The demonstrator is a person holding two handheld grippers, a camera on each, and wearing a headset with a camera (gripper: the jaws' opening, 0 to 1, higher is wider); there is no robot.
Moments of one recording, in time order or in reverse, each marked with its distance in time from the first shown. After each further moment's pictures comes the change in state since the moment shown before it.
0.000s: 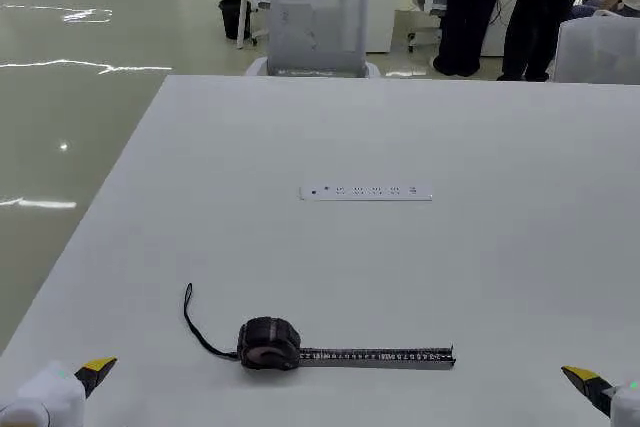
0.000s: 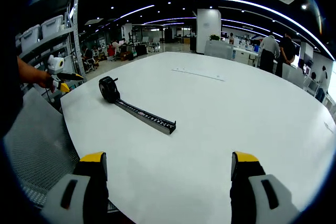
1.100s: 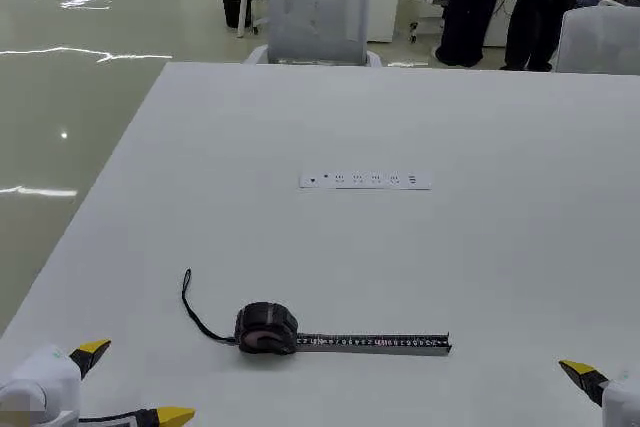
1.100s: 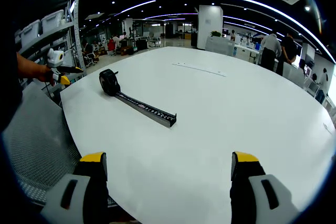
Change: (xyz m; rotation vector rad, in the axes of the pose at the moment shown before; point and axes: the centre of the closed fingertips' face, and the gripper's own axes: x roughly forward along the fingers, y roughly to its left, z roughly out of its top) left arm -0.002 0.005 0.002 -0.005 0.001 0.039; right arm 0.003 0.000 -0.009 -0.010 0.047 -0.004
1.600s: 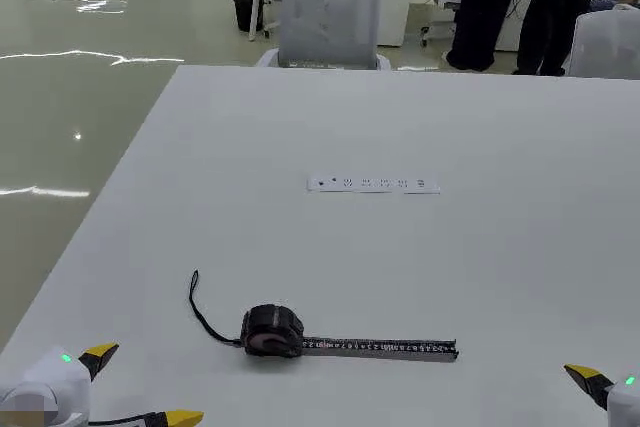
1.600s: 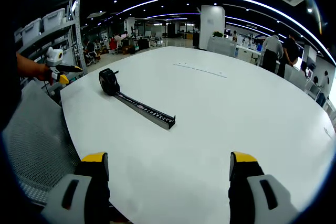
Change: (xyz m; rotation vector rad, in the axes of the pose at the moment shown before) left arm 0.002 -0.007 0.001 -0.015 0.000 0.013; right arm 0.005 -0.005 0.007 -0.035 -0.007 0.006
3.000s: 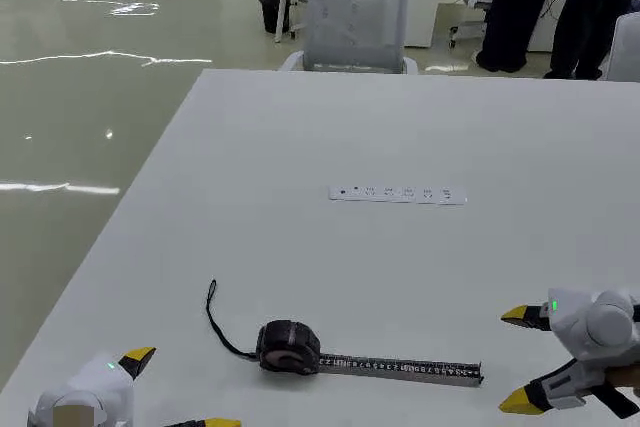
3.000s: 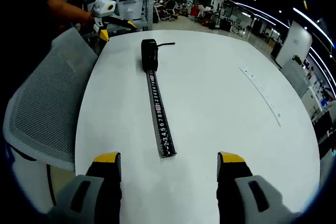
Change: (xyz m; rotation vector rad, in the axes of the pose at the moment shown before) left arm 0.015 -0.016 0.014 0.001 0.001 0.010; right arm 0.077 -0.002 0.053 -0.552 0.258 0.476
